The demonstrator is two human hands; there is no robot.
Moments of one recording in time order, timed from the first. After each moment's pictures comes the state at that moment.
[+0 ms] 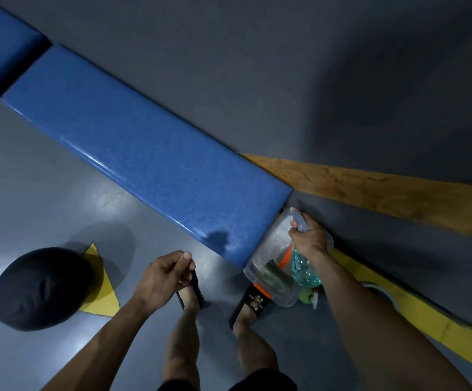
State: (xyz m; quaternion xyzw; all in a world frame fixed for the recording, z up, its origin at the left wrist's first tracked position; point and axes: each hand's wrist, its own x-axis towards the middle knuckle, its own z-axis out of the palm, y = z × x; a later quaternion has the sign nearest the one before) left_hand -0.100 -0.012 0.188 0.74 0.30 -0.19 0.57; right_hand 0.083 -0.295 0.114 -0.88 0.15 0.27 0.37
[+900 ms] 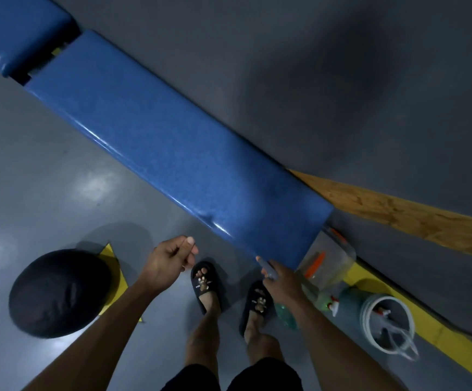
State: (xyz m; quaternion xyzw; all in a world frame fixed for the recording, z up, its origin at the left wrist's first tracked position) left_hand -0.090 0.199 0.166 0.72 0.28 -0.16 0.62; right_hand -0.028 -0.095 0.107 -0.87 0.02 0.40 0.29
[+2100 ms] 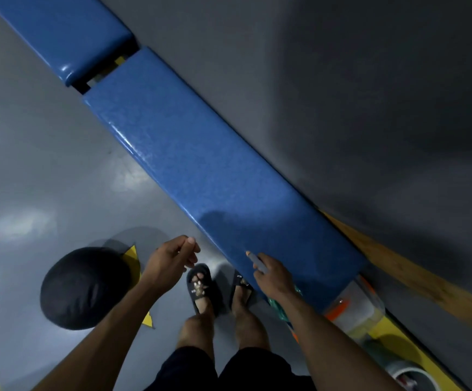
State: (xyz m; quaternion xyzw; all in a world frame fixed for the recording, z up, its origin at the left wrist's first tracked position) left_hand -0.019 0.262 0.174 0.74 0.35 -0.10 0.56; right_hand 0.090 0.021 0.090 -0.86 -0.11 0.43 0.23
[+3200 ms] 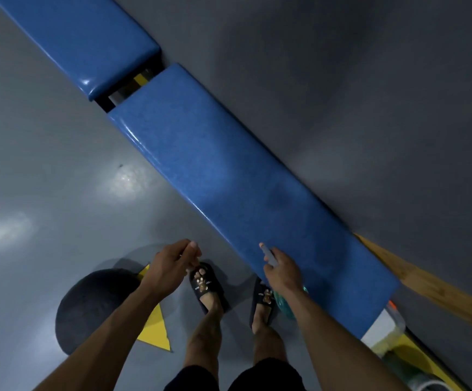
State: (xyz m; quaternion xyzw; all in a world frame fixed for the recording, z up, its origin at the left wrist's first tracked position) left_hand -0.038 0.444 0.158 0.75 0.33 -0.14 0.56; right_hand 0.090 0.194 0.103 -0.90 -0.03 0.37 0.22
